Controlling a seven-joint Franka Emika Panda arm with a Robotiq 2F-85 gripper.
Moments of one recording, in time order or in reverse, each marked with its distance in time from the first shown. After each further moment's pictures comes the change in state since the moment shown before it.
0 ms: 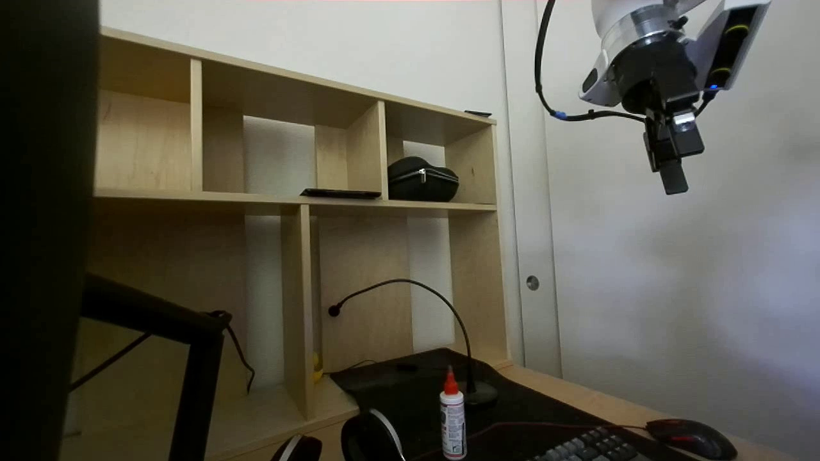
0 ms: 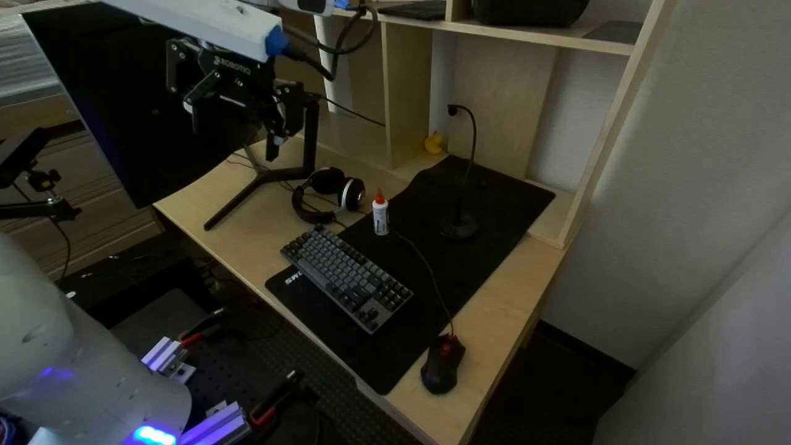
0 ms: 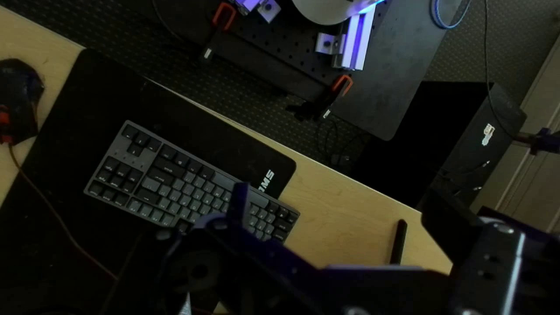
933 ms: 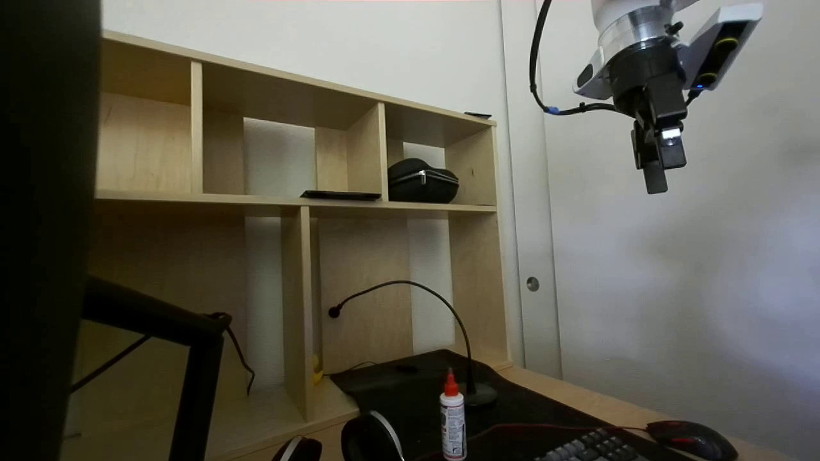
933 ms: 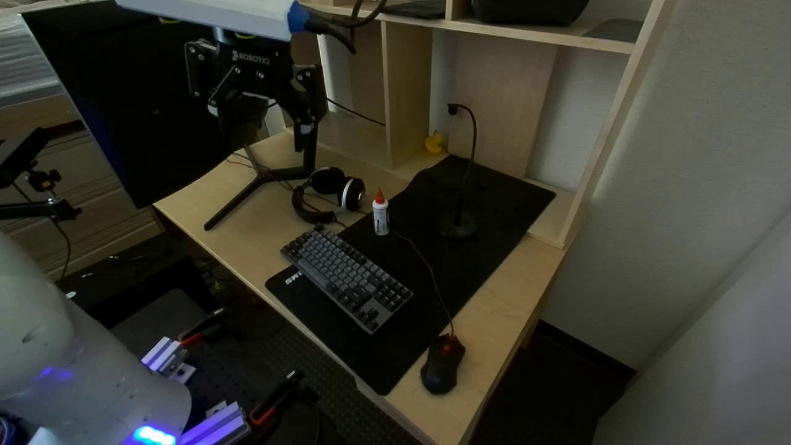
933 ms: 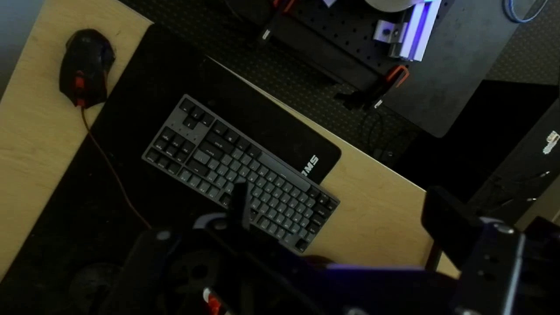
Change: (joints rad) arm 0.000 -0.011 0.011 -0.004 -0.086 0.110 -0.058
